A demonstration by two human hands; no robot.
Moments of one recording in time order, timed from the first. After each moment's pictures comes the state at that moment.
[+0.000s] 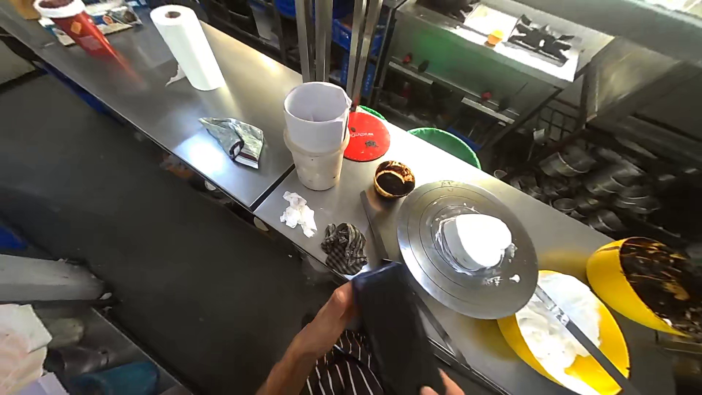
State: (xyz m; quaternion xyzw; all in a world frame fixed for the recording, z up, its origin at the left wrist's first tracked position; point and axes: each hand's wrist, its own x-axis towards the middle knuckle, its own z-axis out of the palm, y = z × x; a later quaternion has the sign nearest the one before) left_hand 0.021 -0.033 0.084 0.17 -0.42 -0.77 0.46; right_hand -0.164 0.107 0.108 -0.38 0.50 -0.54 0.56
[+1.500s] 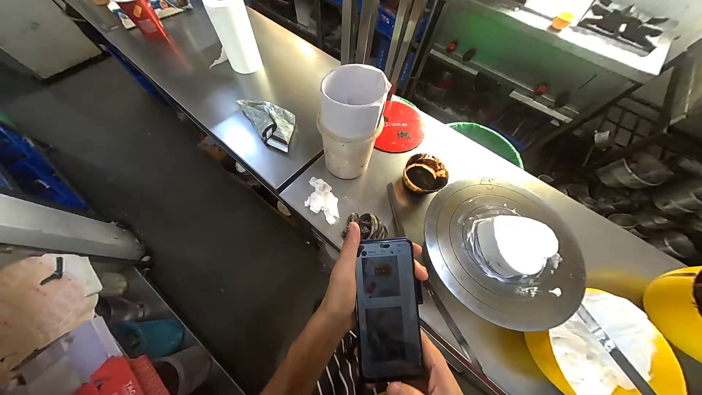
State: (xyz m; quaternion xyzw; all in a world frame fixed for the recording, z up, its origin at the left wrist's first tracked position) left_hand 0.012 -0.047 0.137 0.24 -0.21 -0.81 0.49; right_hand -0.153 0.052 0.116 -0.51 0.31 -0.42 0.68
